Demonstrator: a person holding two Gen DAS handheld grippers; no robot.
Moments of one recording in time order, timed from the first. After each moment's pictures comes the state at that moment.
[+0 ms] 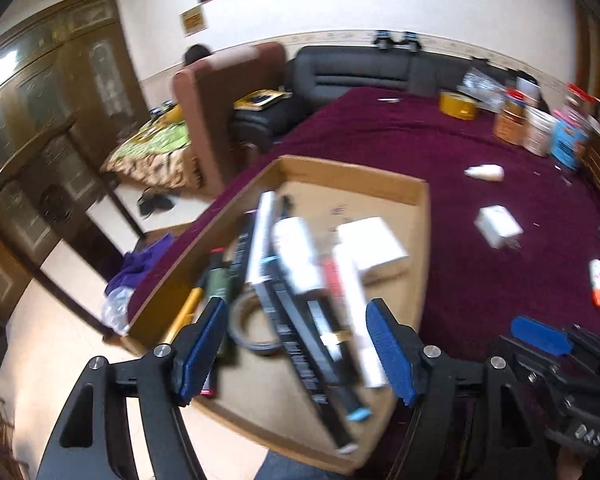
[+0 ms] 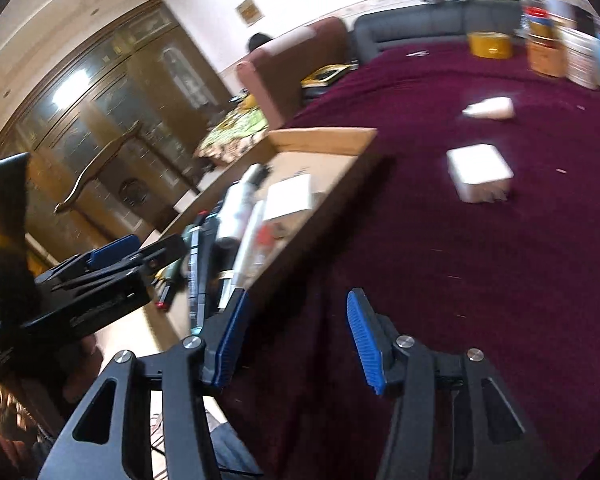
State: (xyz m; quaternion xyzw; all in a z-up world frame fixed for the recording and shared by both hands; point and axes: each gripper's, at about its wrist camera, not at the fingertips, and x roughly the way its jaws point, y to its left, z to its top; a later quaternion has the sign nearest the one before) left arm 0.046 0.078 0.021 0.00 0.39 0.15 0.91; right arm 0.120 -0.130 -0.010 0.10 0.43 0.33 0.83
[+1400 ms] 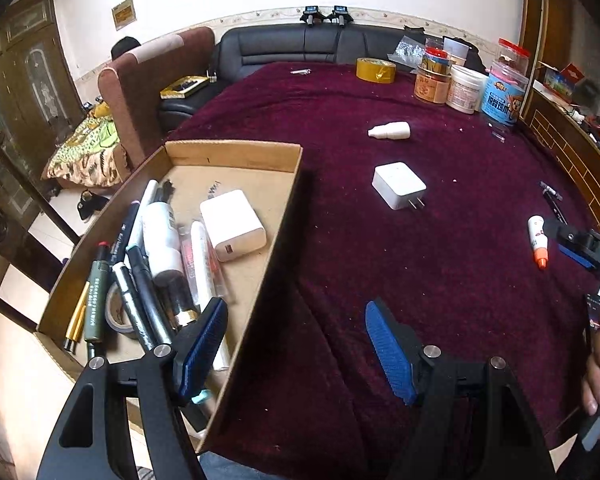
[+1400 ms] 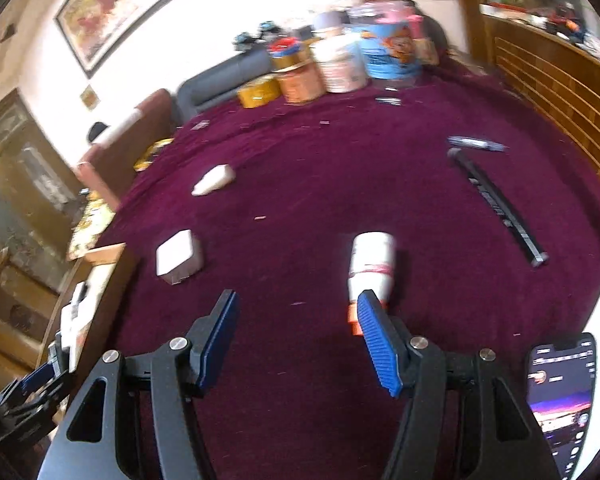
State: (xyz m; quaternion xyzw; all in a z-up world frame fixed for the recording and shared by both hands) left arm 0.060 0.002 0.007 0.01 0.43 0.05 0.90; right arm 0.138 -0.306 -0.004 0.16 0.39 0.09 0.90
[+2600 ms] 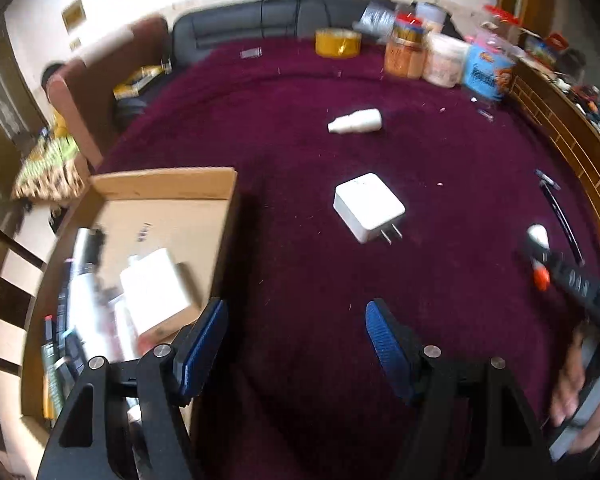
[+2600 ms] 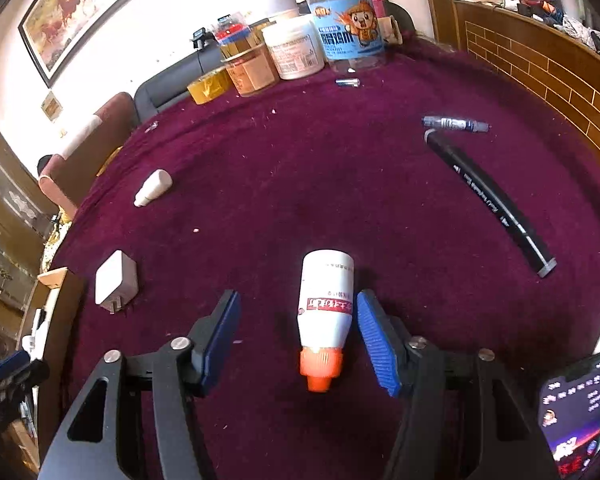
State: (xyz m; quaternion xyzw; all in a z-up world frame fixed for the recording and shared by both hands) left arm 0.165 -0.030 -0.006 0.02 0.50 -0.02 0.86; right arm 0.191 -0.335 -0.049 0.17 0.43 -0.02 0.89
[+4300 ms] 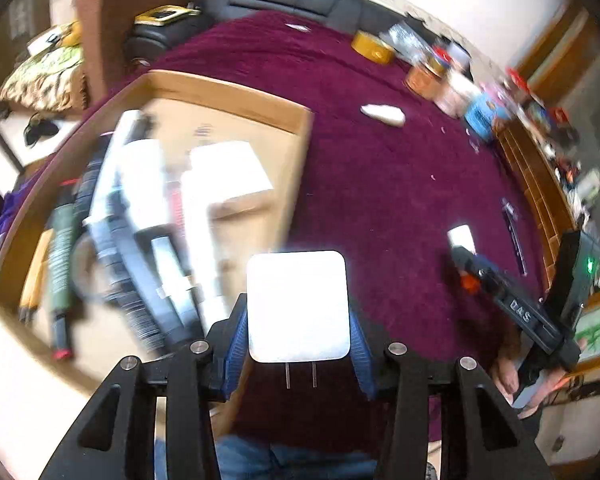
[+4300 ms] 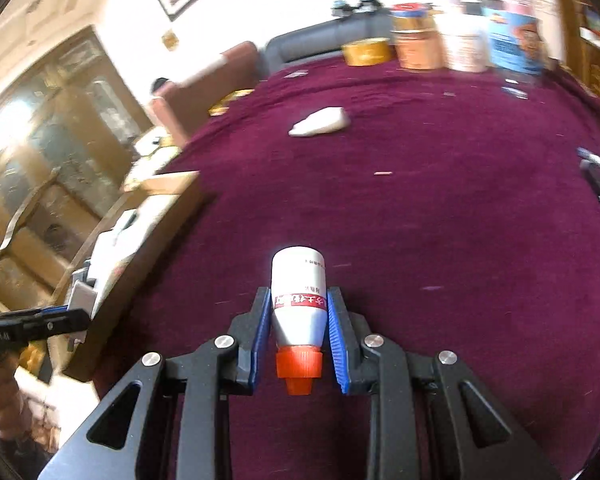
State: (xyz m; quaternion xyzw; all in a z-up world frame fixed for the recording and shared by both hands) left arm 0.070 0.079 0.009 -0.14 0.51 -0.04 0.85; right arm 0.151 -0.231 -0.026 0.12 0.41 0.25 0.87
